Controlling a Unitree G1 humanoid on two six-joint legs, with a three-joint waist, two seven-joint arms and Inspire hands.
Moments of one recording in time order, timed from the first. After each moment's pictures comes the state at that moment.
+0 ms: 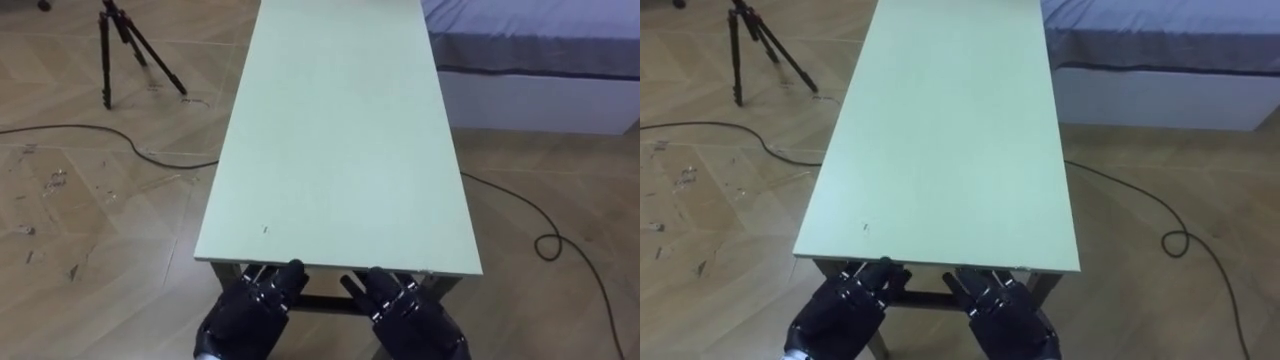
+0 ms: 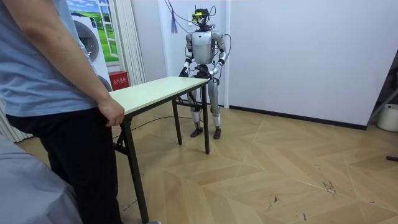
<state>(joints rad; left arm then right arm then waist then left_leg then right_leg) 0.34 0.23 -0.27 0.20 -1.34 0.07 -0.34 0.29 -0.22 0.26 0.34 1.27 0.09 0.48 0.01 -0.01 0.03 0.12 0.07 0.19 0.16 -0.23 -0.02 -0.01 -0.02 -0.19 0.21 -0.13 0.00</state>
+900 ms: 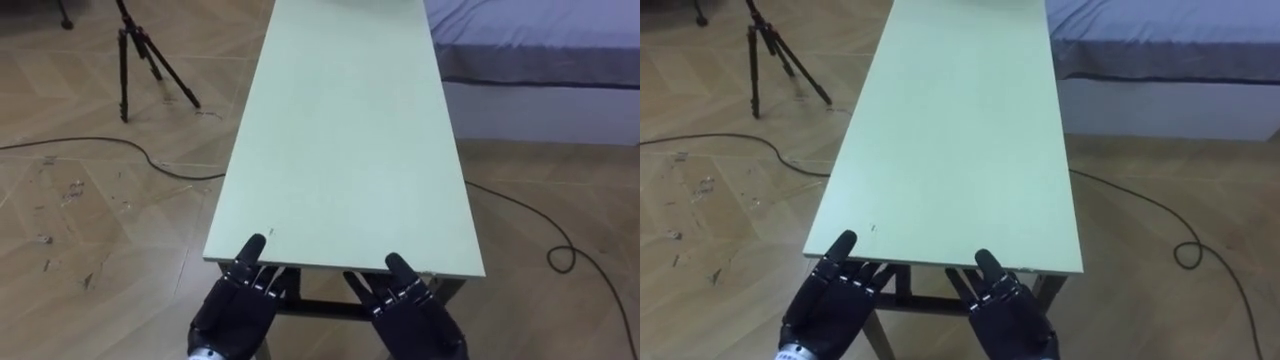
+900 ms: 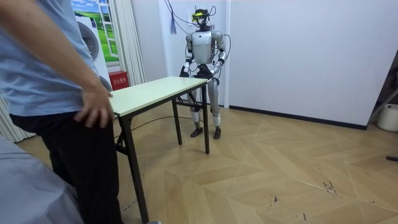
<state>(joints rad) 0.32 0.20 -0.24 0.20 -1.55 0.07 -0.24 0.29 -0.22 0.29 0.33 1.51 0.11 0.40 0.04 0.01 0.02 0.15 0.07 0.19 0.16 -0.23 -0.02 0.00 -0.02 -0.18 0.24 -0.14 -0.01</state>
